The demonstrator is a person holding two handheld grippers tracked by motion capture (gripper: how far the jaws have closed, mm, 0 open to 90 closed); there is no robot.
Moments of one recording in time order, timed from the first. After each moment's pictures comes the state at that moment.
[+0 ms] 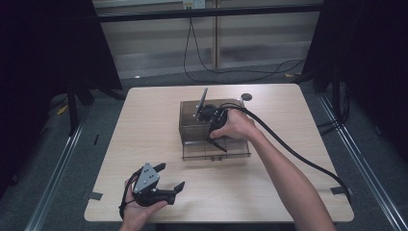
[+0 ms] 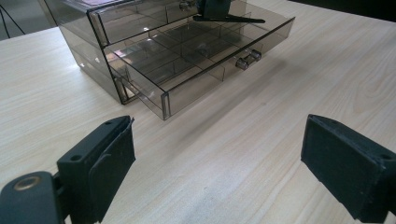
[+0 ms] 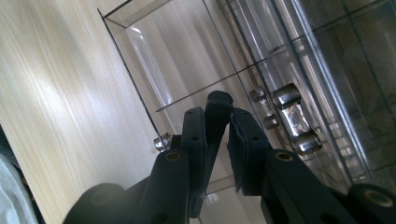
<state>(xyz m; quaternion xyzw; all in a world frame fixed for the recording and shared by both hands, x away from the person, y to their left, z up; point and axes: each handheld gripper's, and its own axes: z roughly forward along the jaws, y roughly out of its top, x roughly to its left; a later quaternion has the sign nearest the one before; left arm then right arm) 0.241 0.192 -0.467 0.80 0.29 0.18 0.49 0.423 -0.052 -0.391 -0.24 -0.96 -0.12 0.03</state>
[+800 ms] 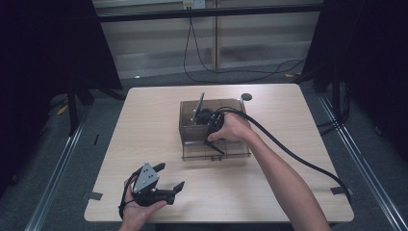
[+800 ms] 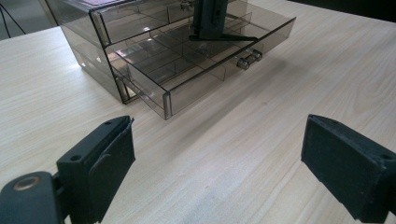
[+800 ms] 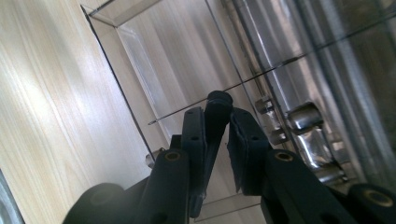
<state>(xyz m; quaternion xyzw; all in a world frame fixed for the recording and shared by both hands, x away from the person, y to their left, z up) 0.241 0.193 -0.467 0.80 0.29 0.18 0.49 0.426 -0.044 -0.410 -0.24 -0.96 -0.11 0.04</state>
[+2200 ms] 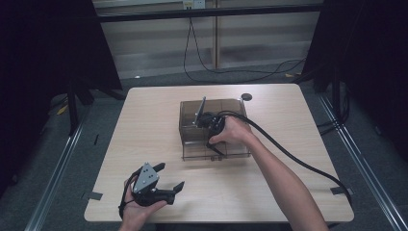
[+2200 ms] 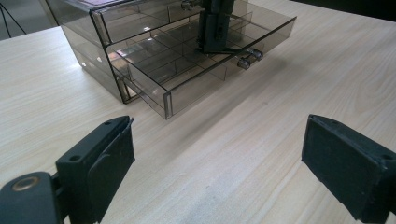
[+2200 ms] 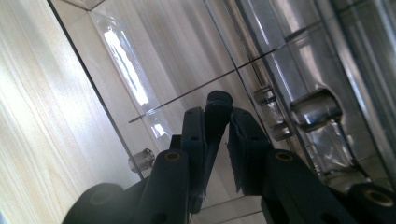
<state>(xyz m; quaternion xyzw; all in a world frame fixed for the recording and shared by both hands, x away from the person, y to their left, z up) 0.241 0.193 -0.467 0.80 0.29 0.18 0.49 0.429 -0.048 -0.428 -0.25 -0.96 -0.10 0.05</state>
